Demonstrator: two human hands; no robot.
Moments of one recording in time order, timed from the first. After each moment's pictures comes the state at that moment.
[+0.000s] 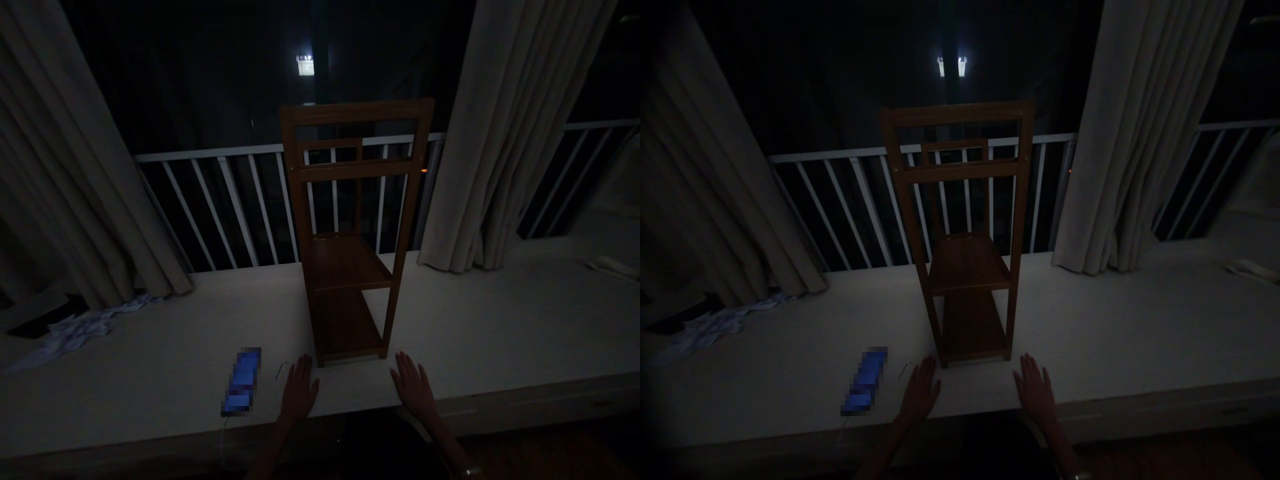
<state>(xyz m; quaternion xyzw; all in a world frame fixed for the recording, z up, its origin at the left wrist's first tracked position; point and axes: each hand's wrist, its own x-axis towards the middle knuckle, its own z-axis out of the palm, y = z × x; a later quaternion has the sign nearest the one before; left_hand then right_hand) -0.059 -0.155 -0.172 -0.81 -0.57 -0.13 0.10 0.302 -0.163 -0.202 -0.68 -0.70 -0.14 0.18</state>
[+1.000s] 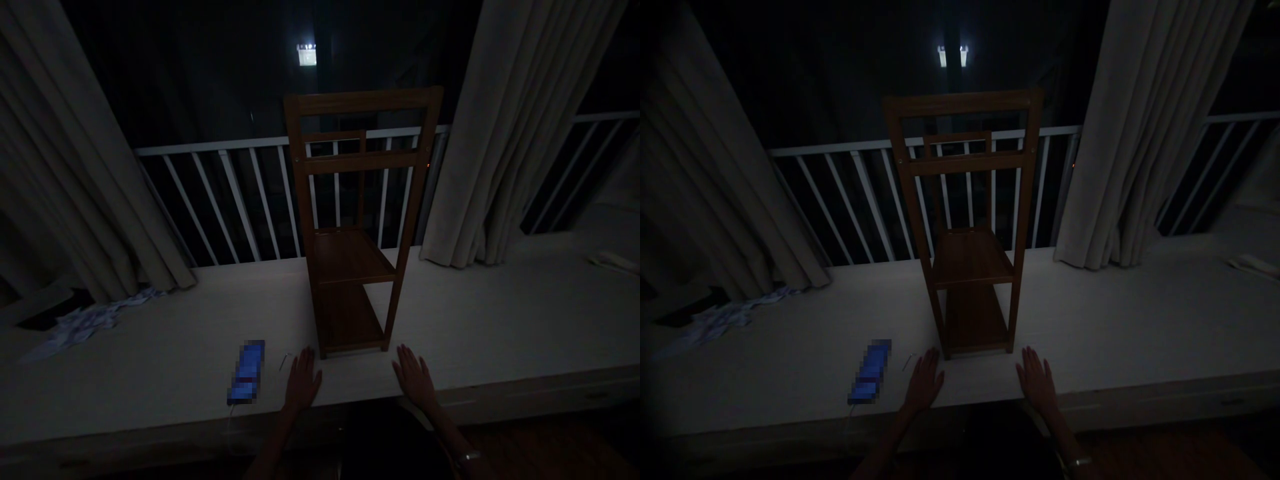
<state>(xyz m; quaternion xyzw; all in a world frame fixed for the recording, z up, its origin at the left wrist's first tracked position) -0.059 -0.157 -0.170 -0.80 -0.57 -0.14 0.08 0.303 -0.162 -0.208 -0.67 -0.71 -0.15 0.17</state>
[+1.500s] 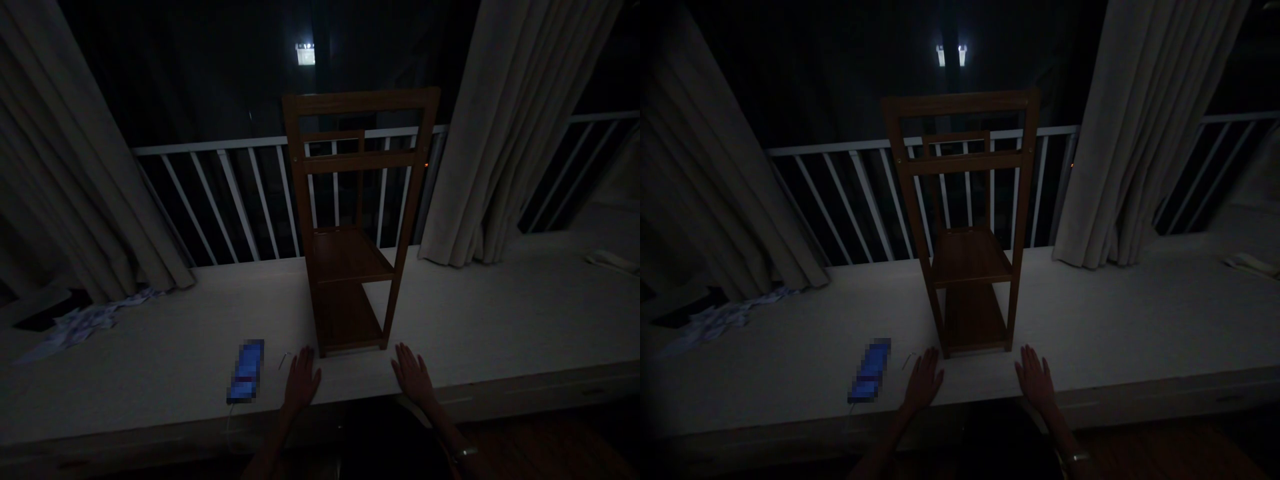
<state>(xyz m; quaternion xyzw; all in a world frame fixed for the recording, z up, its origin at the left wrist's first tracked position) -0.058 -0.157 -0.168 -0.80 -0.58 -0.14 0.09 0.299 -0.166 -0.199 -0.69 -0.70 -0.12 0.16</state>
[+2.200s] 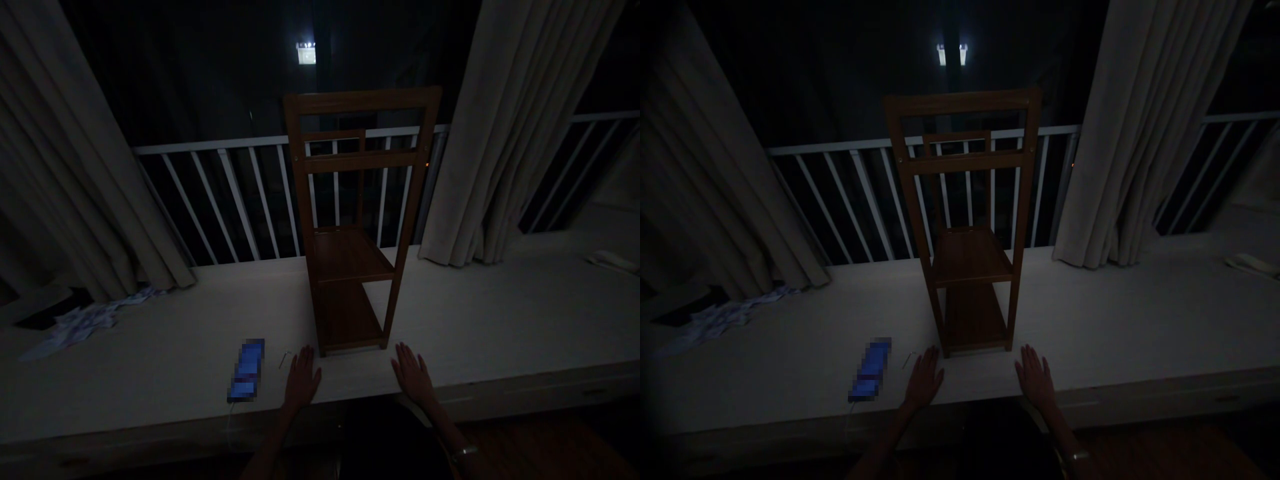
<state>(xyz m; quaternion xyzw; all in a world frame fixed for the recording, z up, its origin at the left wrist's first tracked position) -0.058 -0.157 -0.169 -0.80 -0.57 -0.14 0.09 0.301 -0.163 -0.204 -0.68 -0.70 -0.13 0.18</state>
